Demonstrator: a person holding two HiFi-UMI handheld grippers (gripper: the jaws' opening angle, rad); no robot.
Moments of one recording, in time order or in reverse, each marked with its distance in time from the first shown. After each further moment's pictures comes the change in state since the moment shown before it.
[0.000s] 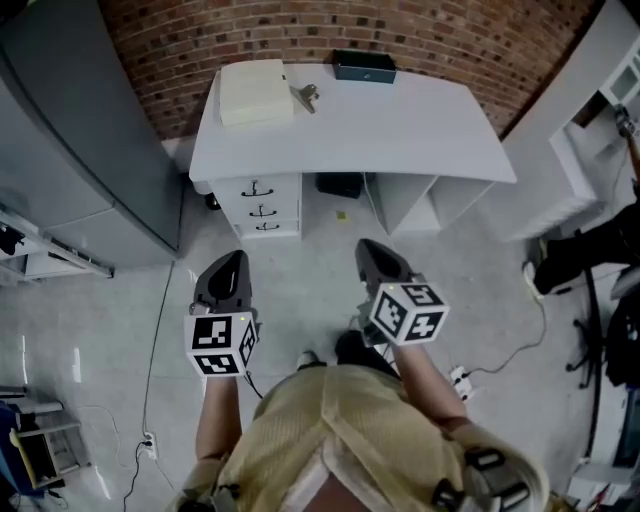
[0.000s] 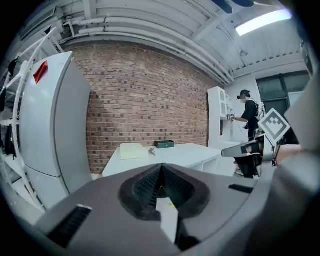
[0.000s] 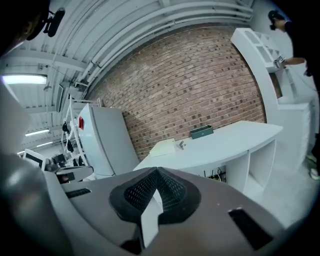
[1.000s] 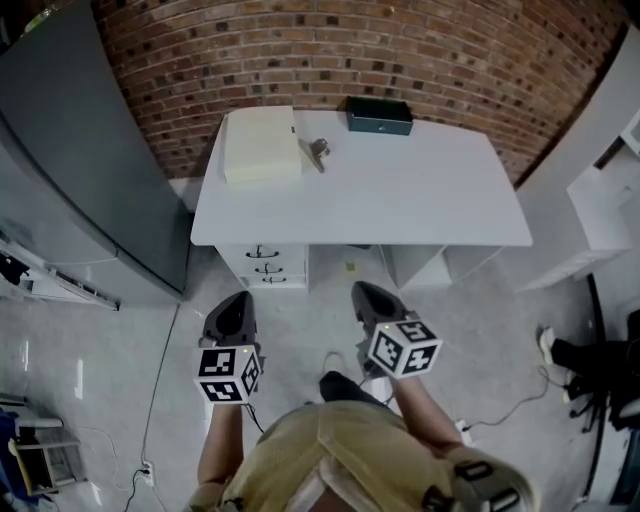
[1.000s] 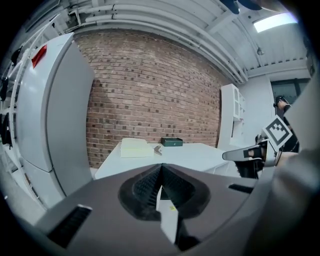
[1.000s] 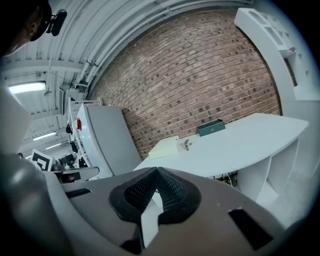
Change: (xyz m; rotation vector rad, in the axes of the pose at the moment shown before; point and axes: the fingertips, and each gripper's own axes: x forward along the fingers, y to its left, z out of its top) left arm 0.122 0.038 0.019 -0.094 0.051 0.057; right arm 0.121 -0.050 0.043 0.008 0.051 0.108
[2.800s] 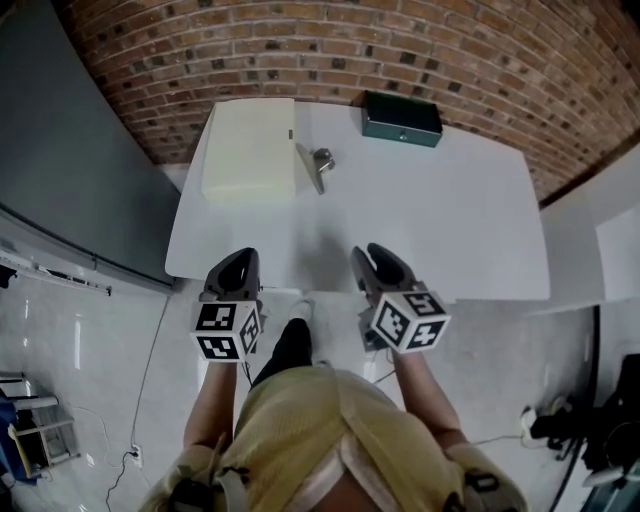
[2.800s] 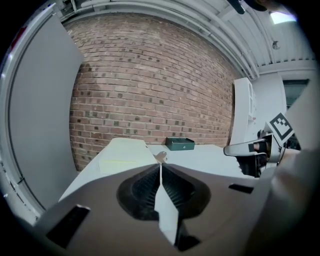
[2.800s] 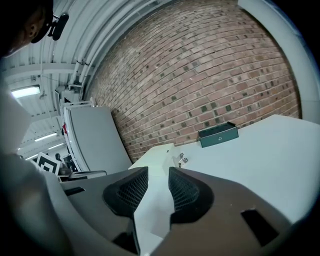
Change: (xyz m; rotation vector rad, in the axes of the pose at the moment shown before) left arm 0.248 0.026 0.073 -0.029 0.051 0.014; right arm 0.185 -0.127 0.124 -0.011 0.023 0.055
